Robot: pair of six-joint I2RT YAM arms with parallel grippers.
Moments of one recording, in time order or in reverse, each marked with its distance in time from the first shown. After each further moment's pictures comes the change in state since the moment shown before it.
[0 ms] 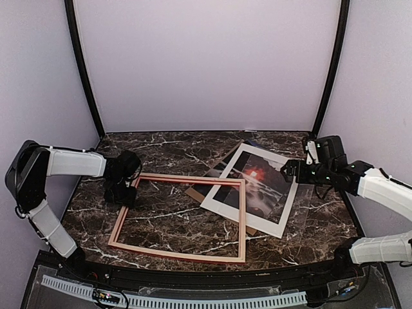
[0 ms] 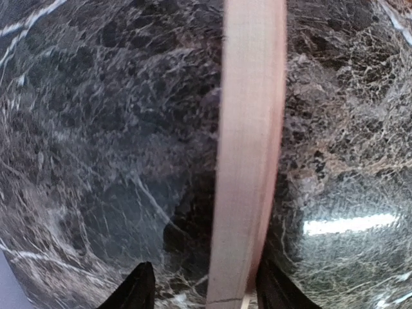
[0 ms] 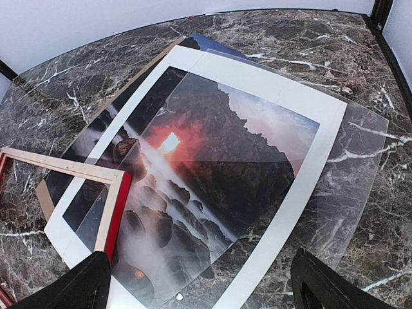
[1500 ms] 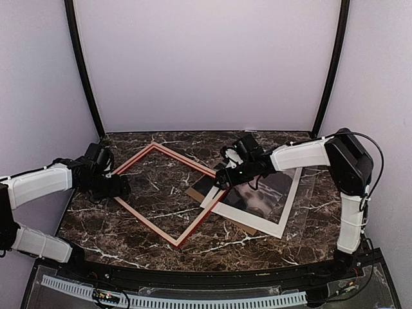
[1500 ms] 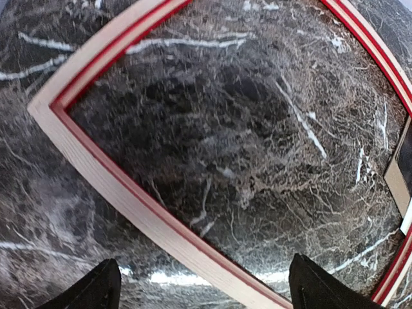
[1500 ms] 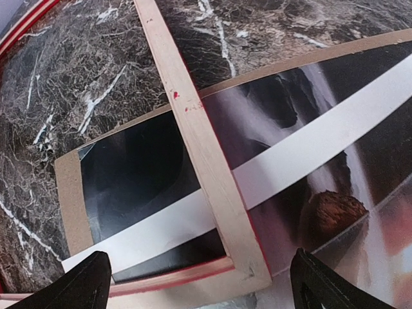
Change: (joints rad) left arm 0.147 -0.388 -0.159 0.179 0.209 -0.062; right arm 0.277 0.921 0.564 0.160 -0.200 -0.158
